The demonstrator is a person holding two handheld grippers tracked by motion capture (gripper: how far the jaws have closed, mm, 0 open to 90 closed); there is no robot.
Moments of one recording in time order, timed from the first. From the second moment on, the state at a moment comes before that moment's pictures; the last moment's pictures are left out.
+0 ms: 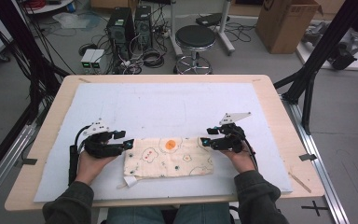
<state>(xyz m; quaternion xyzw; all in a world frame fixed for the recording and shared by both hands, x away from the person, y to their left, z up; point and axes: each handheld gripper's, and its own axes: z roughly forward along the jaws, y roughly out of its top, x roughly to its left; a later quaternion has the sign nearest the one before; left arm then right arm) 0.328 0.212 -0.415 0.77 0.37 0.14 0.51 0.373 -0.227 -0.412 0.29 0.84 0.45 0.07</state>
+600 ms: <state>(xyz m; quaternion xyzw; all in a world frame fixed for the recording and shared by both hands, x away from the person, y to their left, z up) 0.339 0.216 -0.422 0.75 0.40 0.15 0.50 0.382 -0.227 -0.419 0.31 0.84 0.44 0.08</state>
